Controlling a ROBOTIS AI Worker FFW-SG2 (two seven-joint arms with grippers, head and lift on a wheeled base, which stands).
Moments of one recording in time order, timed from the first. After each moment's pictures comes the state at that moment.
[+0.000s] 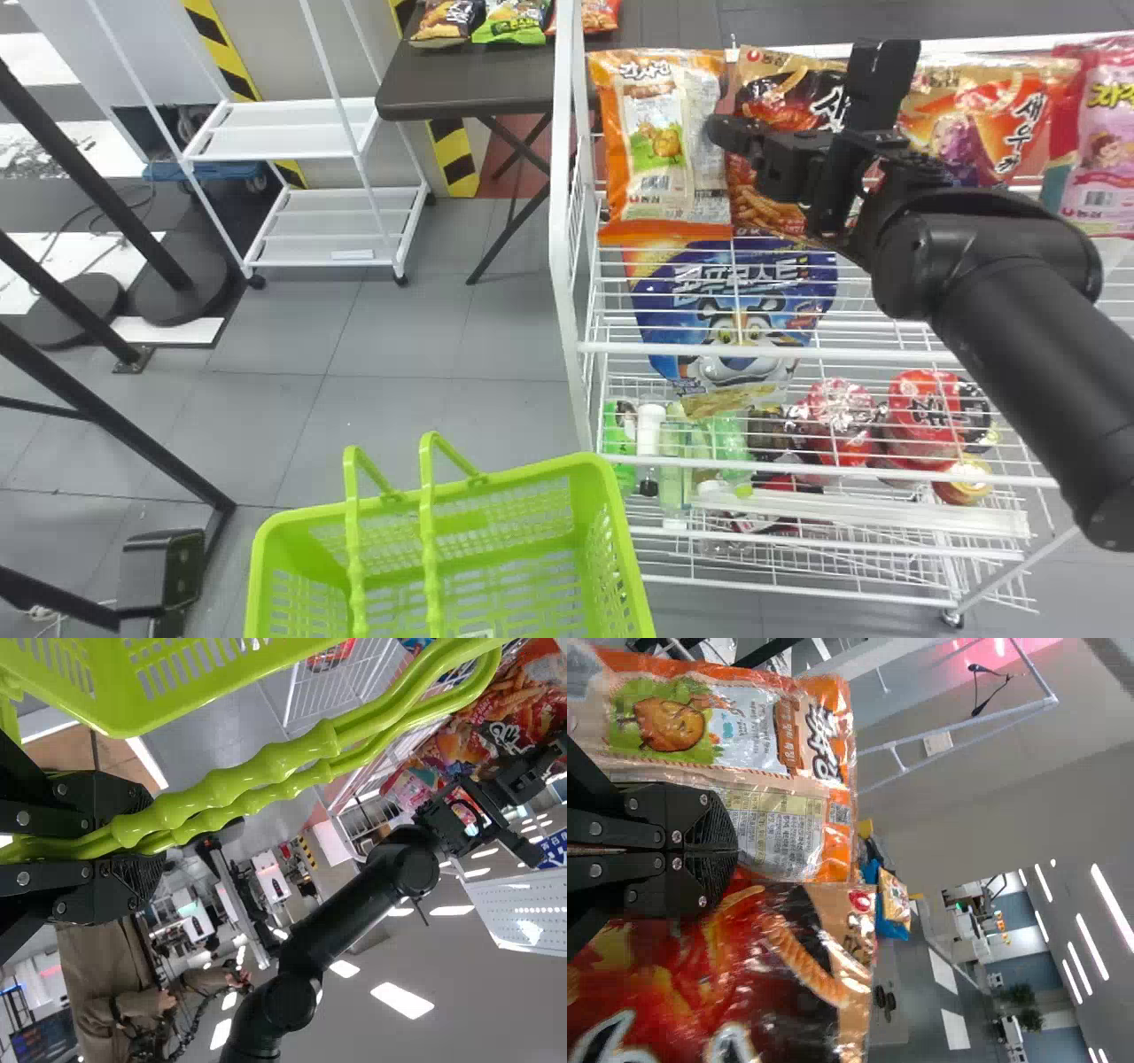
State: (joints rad) left arm 0.66 0.18 0.44 -2.18 0.30 1.13 -1.57; right arm -0.72 0.00 0.24 -0.67 -0.38 0.06 0.41
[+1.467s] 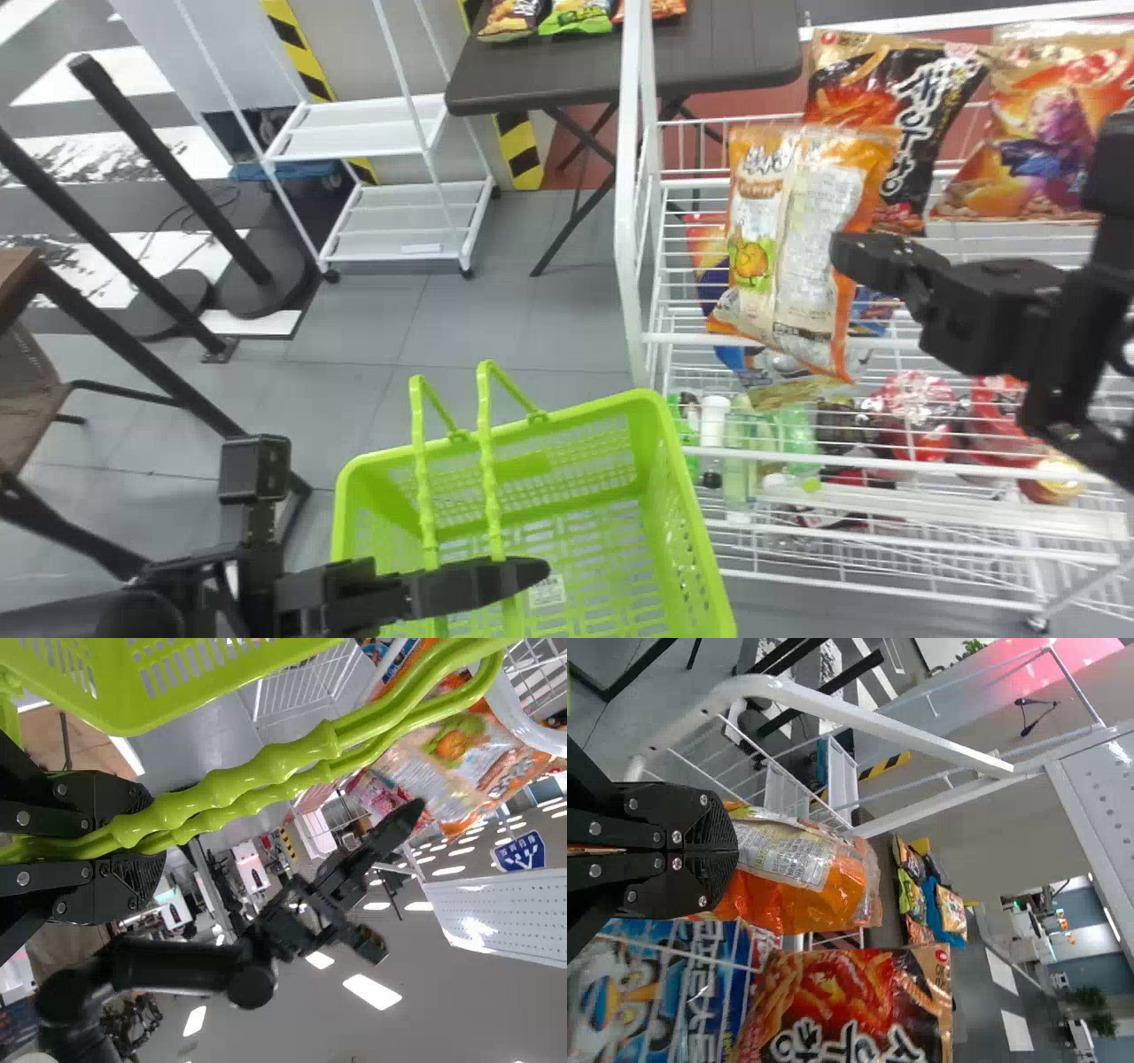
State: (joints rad) left arm 0.47 0.20 0.45 -2.12 0.31 1.31 -1.57; right arm 0.18 0.00 0.01 -2.30 -0.27 1.01 0.30
